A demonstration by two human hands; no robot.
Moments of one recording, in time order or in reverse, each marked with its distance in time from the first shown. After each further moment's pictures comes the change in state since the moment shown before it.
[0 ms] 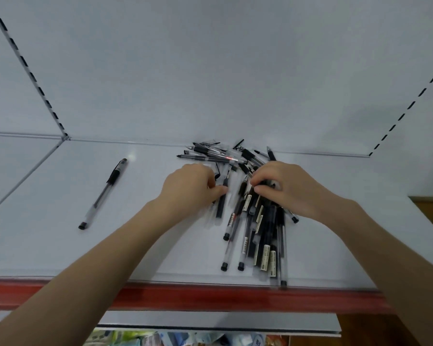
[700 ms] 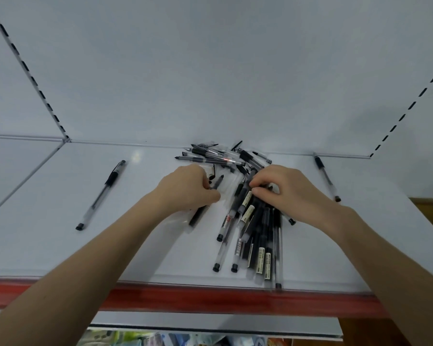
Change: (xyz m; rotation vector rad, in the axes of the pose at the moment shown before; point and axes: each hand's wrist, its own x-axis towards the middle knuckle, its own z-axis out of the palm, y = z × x) left_hand 0.002 0.006 -0.010 -0.089 -0.177 -0.111; right_hand -0.005 0.007 0.007 0.088 0.067 0.045
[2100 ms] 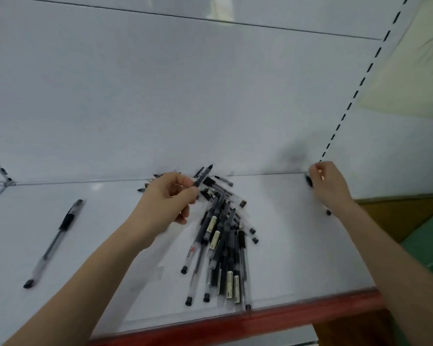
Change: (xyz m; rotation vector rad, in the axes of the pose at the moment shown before) left_hand -0.008 0.024 -0.010 -0.904 0.099 0.126; right_hand -0.031 0.094 -0.070 0.107 0.599 0.718
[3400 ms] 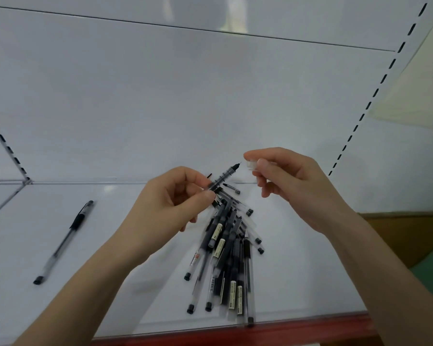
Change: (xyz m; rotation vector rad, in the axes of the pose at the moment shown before) left_hand -0.037 0.037 -0.001 -0.054 -0.018 0.195; right_hand -0.080 -0.116 -0.014 0.649 -0.539 -0.359
